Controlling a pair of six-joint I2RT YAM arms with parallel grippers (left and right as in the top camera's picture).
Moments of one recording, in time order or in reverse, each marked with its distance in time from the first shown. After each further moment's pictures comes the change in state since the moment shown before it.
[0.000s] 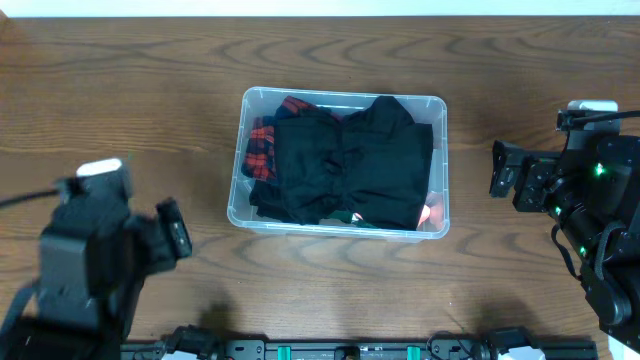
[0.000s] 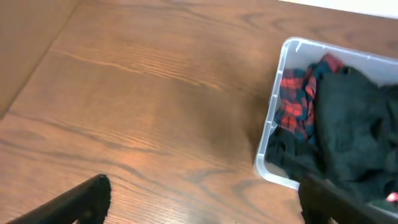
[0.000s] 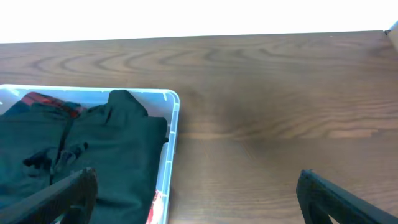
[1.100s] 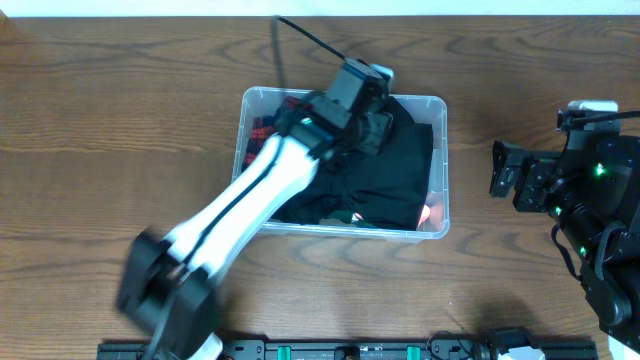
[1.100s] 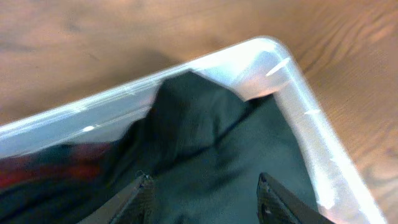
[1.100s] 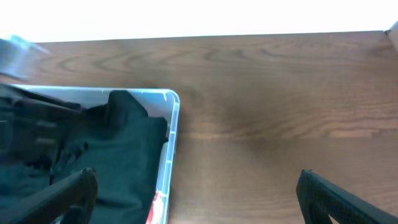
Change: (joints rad) left arm -0.435 0.877 -0.006 0.866 0.414 0.074; right arm 0.000 0.000 0.000 -0.001 0.000 0.000
